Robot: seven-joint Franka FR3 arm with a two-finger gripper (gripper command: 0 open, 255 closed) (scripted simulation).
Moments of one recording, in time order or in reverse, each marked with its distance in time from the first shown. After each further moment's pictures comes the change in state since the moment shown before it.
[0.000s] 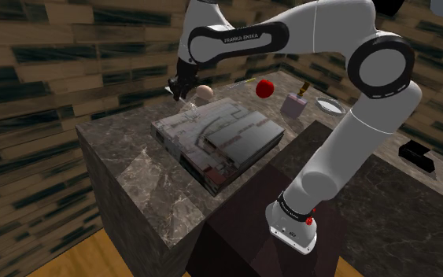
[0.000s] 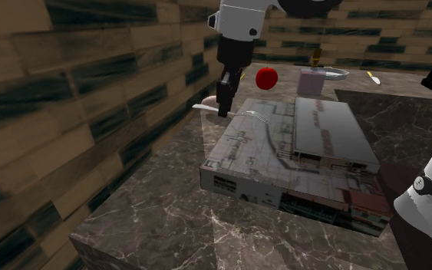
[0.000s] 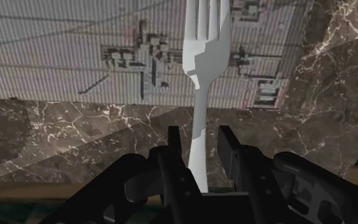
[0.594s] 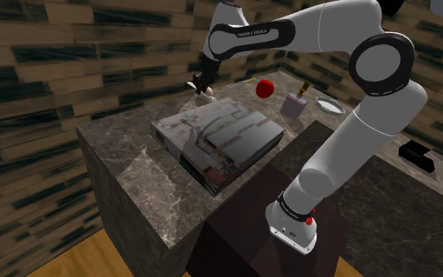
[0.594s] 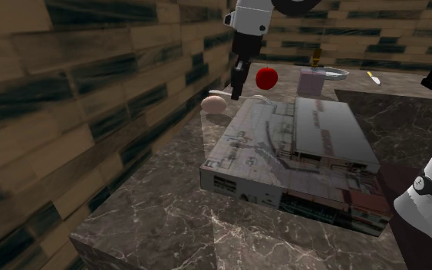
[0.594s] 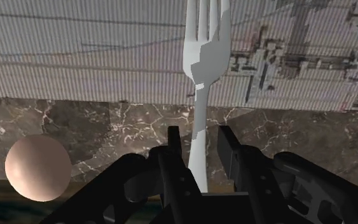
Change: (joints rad) arm -0.106 -0.039 -0.112 -0.046 0.042 0.013 -0.239
